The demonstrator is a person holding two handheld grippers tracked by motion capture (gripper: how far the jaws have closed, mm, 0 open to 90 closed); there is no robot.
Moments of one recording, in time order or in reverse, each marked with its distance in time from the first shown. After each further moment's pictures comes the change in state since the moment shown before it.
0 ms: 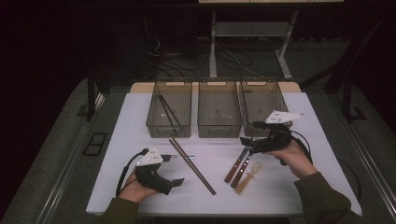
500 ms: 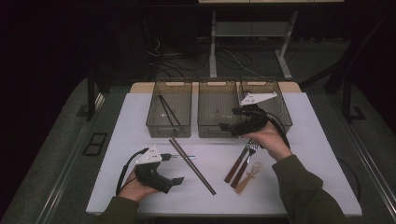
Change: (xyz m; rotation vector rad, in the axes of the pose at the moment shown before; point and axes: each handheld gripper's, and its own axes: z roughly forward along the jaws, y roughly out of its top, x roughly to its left) left arm 0.003 0.001 0.000 -0.018 -0.020 -0.009; right arm 0.006 0.059 0.053 0.039 0.053 -0.013
